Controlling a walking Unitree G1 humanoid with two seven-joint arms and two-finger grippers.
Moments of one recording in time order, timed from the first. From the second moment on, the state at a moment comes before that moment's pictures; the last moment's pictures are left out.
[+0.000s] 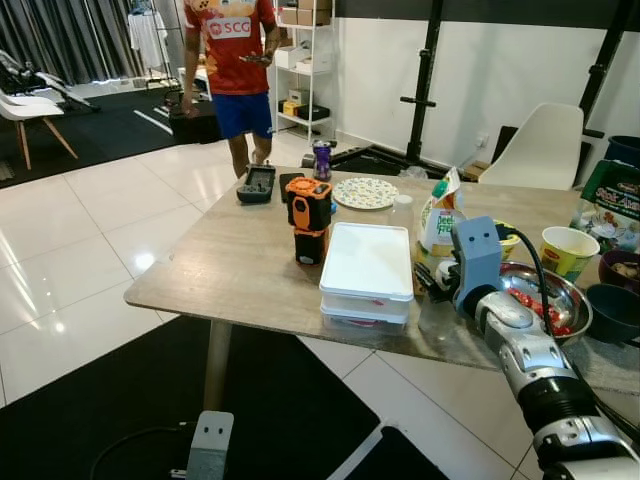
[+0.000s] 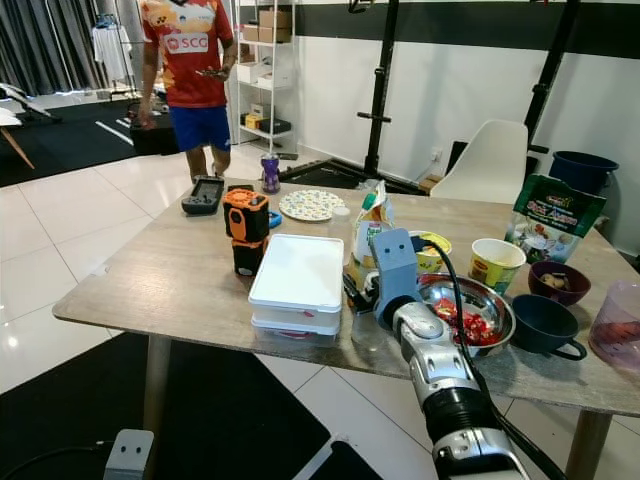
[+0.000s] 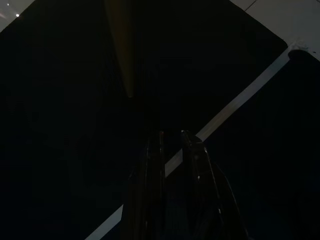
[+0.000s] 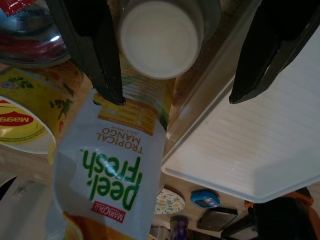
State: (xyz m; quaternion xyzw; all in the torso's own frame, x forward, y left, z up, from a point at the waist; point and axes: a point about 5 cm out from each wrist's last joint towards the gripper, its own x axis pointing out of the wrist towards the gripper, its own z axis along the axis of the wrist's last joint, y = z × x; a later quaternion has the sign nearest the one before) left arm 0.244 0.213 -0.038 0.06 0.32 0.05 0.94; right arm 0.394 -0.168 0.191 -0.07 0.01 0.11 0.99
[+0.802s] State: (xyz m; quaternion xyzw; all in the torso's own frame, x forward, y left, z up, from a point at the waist) left arm 0.240 0.214 -0.041 0.06 0.33 0.05 0.94; right arm 0.399 -0.184 0.188 -0.10 0.05 0.12 0.99
